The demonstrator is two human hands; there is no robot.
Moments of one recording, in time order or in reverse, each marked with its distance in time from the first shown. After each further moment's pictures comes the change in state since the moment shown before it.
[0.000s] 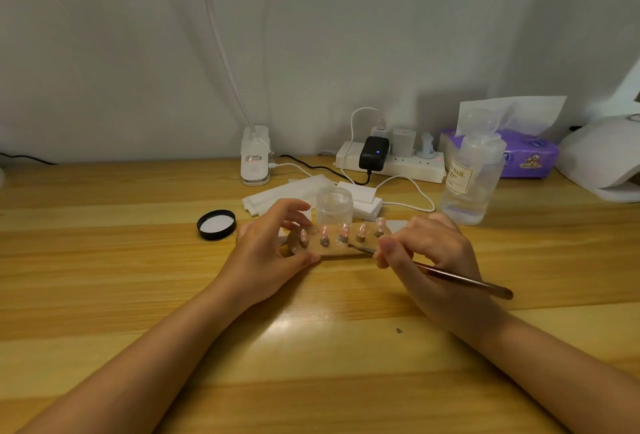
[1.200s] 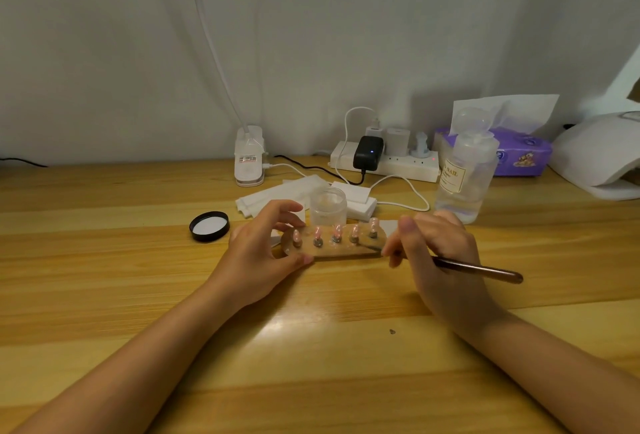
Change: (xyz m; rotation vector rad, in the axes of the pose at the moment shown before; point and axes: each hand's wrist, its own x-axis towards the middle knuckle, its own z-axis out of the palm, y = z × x) left_hand 0.000 0.000 0.001 -0.025 0.000 -0.036; right_hand -0.001 0.002 -0.004 0.066 0.069 0.166
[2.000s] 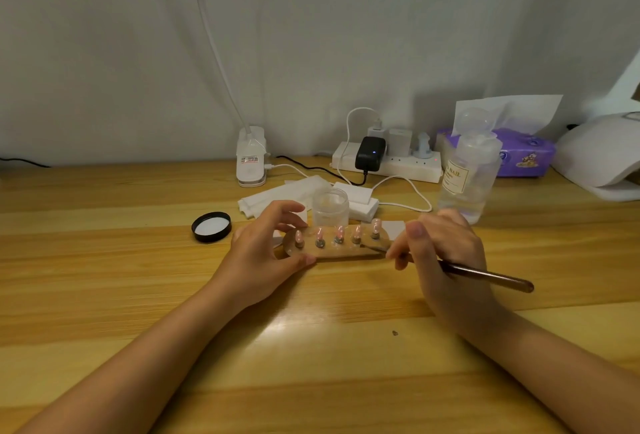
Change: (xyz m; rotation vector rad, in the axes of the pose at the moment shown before) left_hand 0.001 0.000 -0.001 0.004 -0.015 -0.016; right_hand 0.000 0.004 0.001 -0.030 0.043 -0.134
